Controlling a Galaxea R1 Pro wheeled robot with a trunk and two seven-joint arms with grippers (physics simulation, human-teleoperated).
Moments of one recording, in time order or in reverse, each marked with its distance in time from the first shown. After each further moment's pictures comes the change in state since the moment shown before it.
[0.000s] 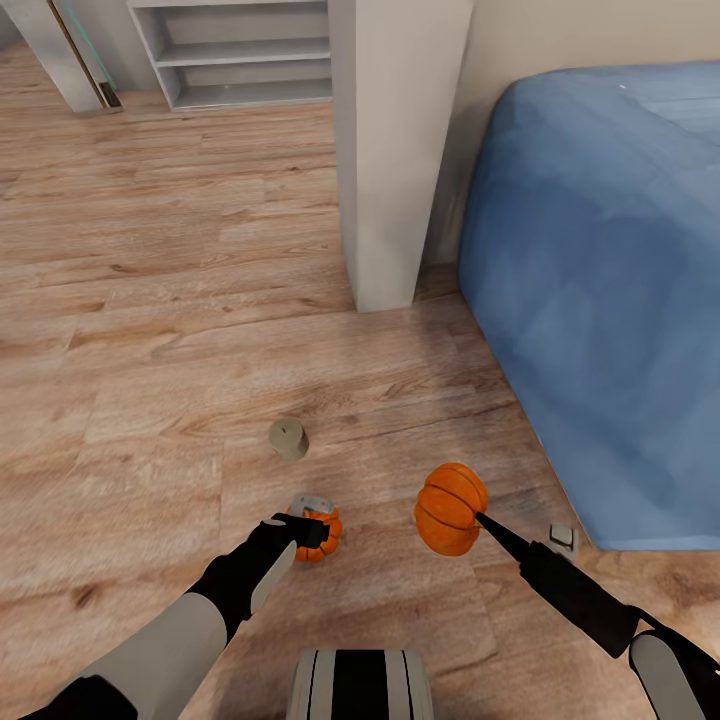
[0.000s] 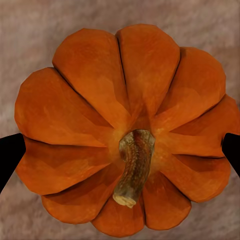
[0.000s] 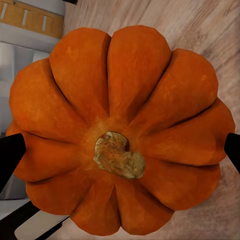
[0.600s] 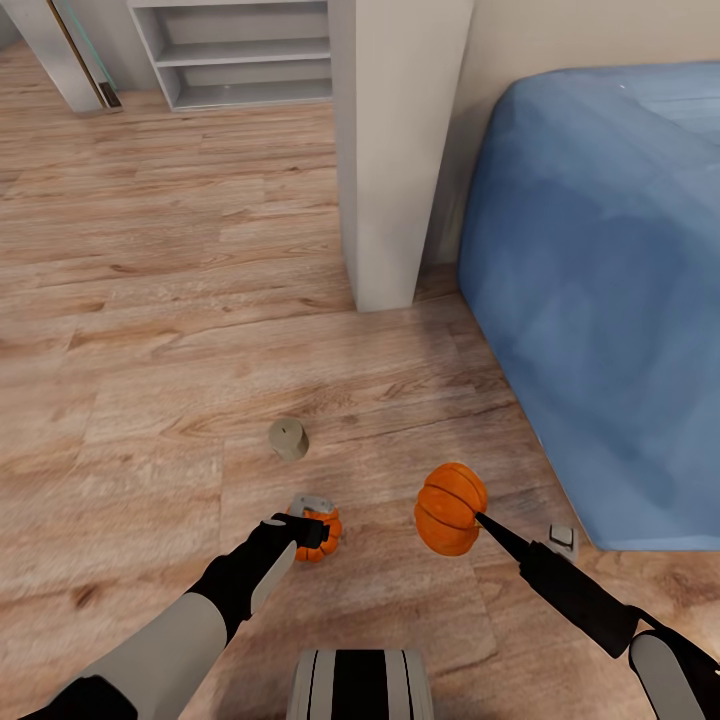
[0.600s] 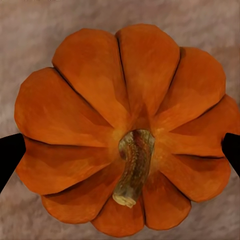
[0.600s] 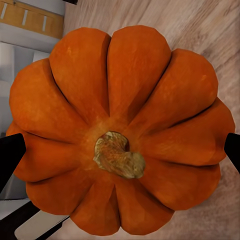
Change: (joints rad) left arm 0.000 0.000 0.000 0.000 -0.002 0.000 0.000; right arm 0.000 0.000 0.000 0.000 0.001 0.000 0.000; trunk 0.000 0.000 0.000
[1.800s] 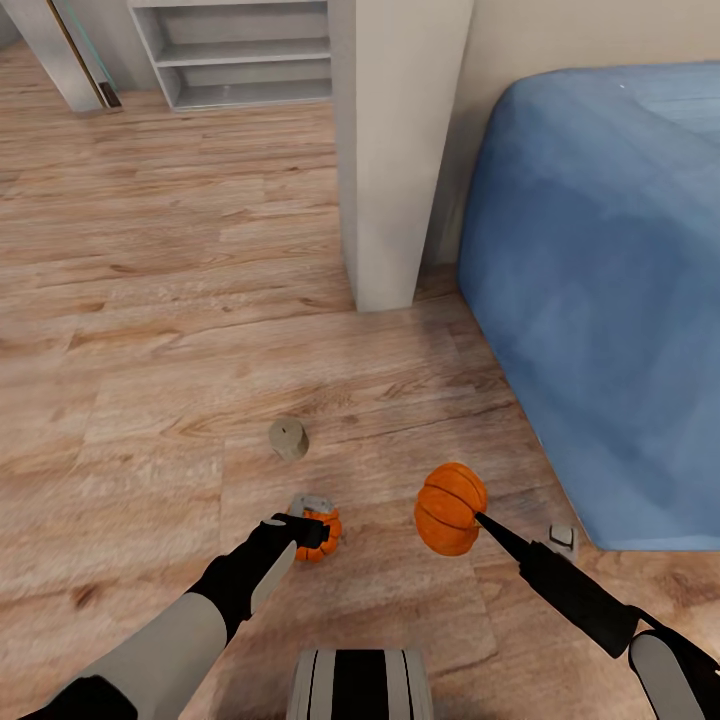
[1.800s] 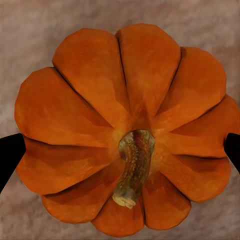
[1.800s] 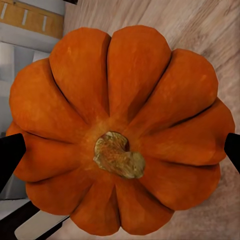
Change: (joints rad) left arm 0.000 0.000 0.000 0.001 0.002 0.000 0.001; right arm 0.000 0.000 0.000 0.000 0.000 0.000 0.000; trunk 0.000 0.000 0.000
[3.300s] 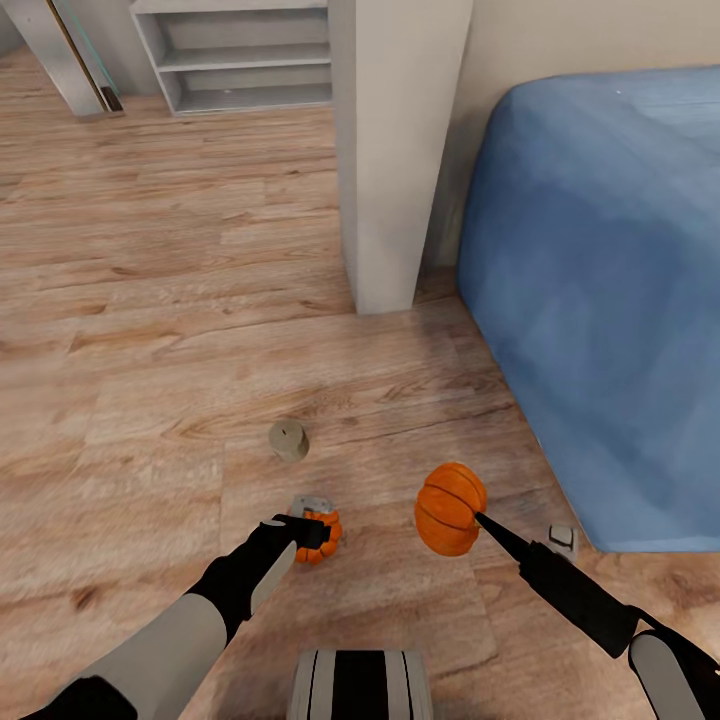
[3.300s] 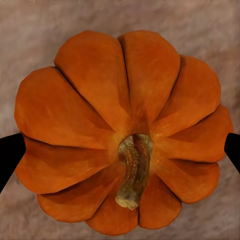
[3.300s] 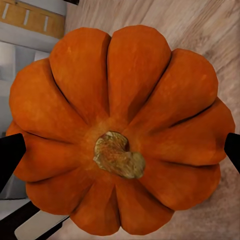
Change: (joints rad) left arm 0.002 0.000 -0.001 0.000 0.018 -0.003 -0.003; right arm 0.000 0.000 0.001 0.000 0.000 0.000 0.000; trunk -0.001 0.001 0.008
